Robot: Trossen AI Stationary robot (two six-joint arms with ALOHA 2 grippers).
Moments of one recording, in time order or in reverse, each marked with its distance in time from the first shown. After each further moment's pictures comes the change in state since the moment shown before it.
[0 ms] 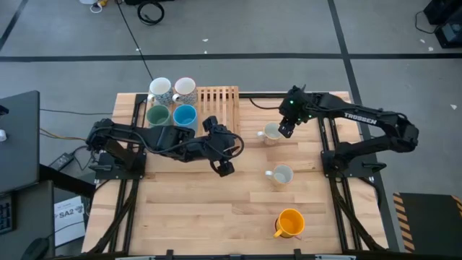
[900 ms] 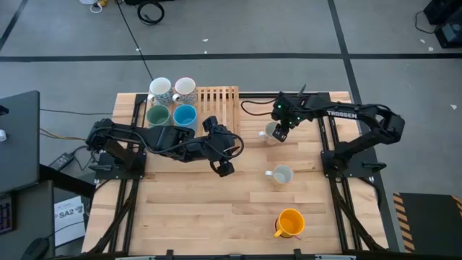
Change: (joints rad) left arm 0.000 -0.001 0.000 -0.001 0.001 -0.001; right arm -0.004 0.196 -0.022 0.046 -0.024 0.000
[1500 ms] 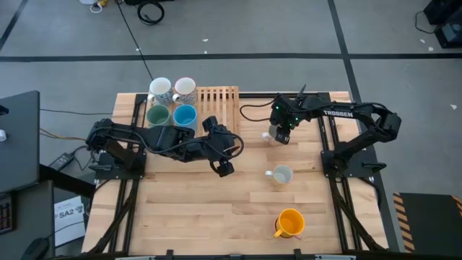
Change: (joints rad) left arm 0.000 -0.001 0.000 -0.003 0.000 0.000; right arm 0.001 0.038 0.000 0.000 -0.021 -0.246
